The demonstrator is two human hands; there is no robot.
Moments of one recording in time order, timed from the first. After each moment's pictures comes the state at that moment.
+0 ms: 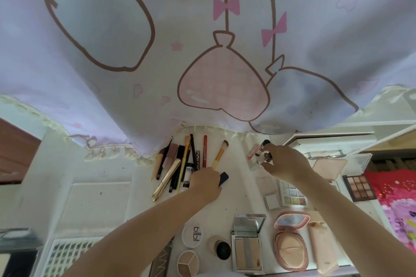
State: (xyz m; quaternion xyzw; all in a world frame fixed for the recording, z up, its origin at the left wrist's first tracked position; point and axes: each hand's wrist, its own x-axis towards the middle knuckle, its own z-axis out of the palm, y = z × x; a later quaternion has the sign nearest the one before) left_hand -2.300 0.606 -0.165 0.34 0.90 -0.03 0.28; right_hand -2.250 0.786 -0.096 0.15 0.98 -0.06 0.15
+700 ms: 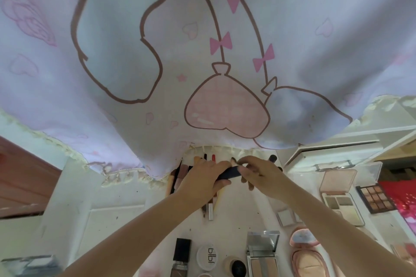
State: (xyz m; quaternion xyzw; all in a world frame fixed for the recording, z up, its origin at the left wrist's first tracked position) left_hand -2.324 0.572 -0.079 0.42 0.88 0.16 0.14; right_hand -2.254 0.726 -0.059 0.10 0.89 -0.43 0.11
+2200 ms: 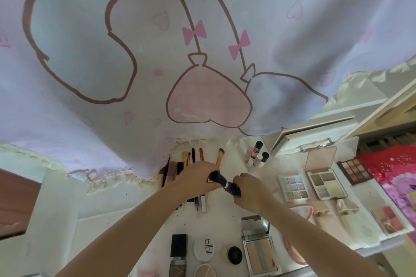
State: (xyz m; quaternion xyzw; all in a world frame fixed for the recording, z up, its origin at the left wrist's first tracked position) left_hand -2.332 0.583 -0.099 0.43 0.84 0.16 0.27; right_hand -2.228 0.712 -0.133 0.14 0.95 -0.19 0.18
